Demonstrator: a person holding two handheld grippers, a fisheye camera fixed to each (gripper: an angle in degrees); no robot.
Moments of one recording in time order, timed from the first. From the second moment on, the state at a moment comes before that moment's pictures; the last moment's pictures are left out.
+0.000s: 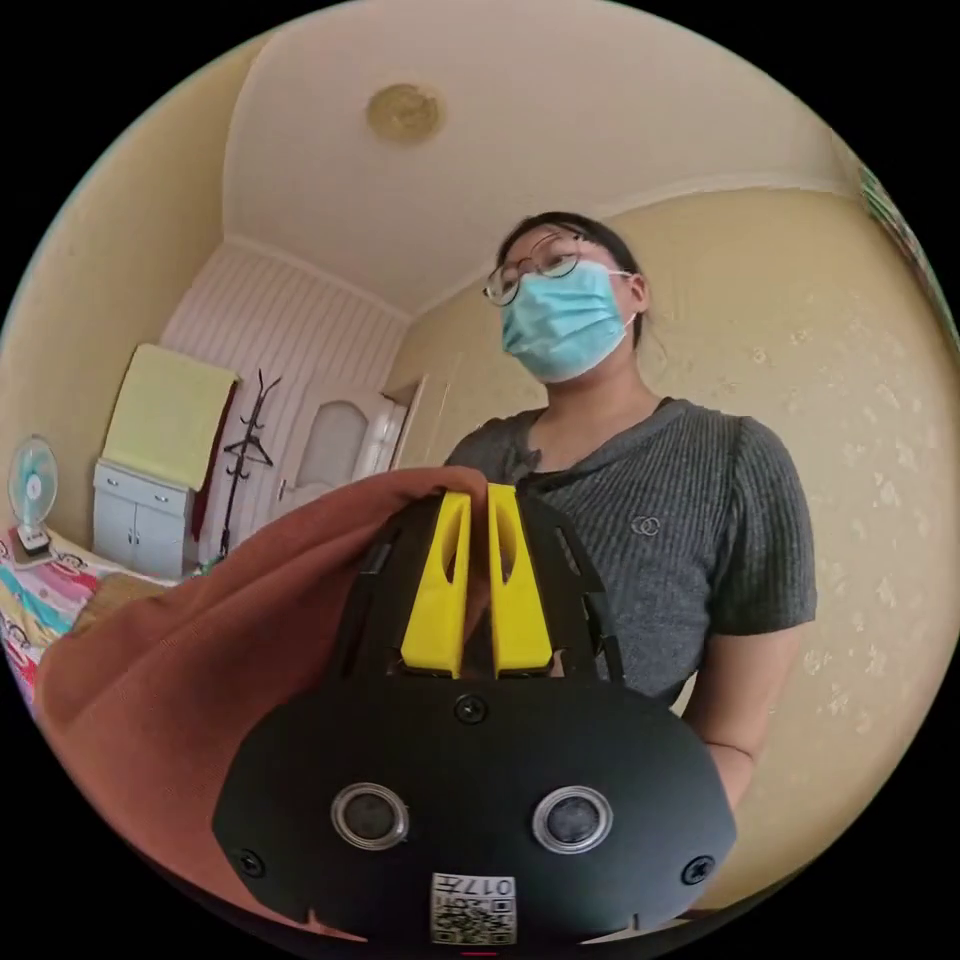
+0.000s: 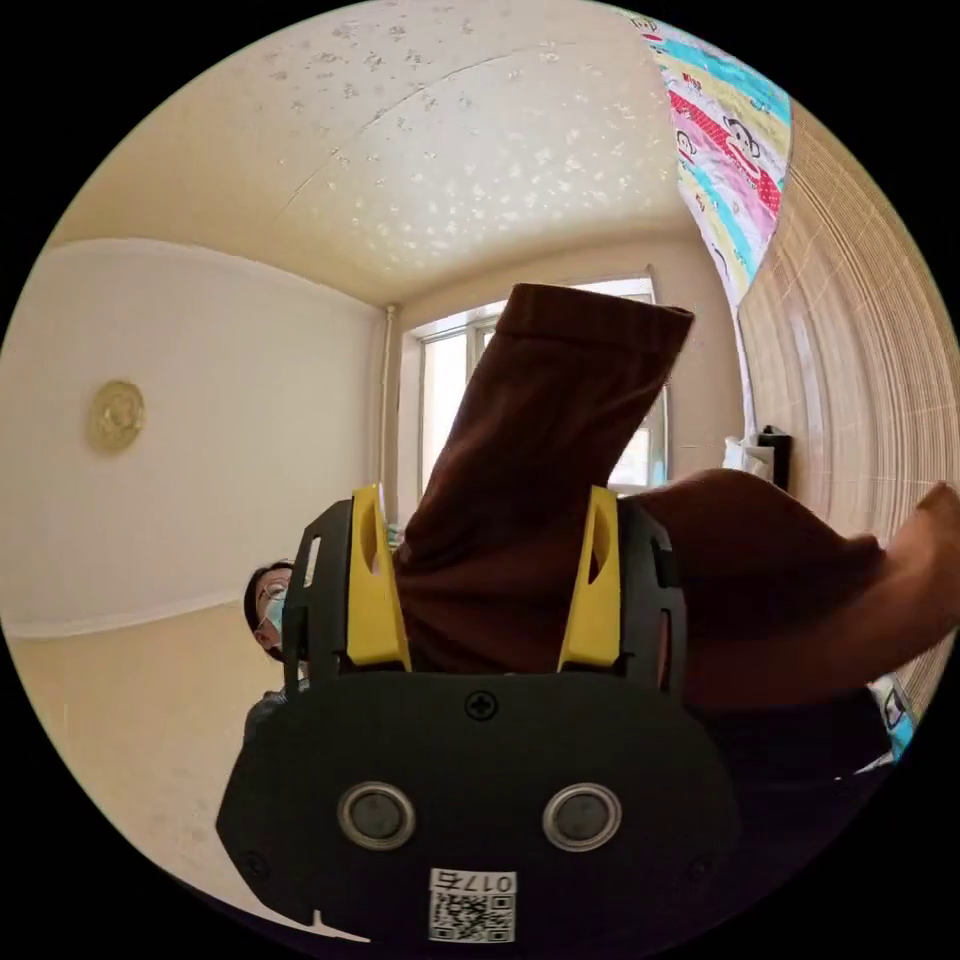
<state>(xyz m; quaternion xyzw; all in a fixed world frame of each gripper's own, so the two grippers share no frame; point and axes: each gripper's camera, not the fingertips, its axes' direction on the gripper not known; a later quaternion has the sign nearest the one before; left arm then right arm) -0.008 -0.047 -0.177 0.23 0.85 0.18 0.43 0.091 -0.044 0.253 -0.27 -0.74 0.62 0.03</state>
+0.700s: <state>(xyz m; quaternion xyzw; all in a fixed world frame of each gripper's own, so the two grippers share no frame) 0.061 0.007 -0.116 0.14 0.76 -0.01 0.63 0.242 -0.245 0.223 0.05 -0.87 0.32 0.38</state>
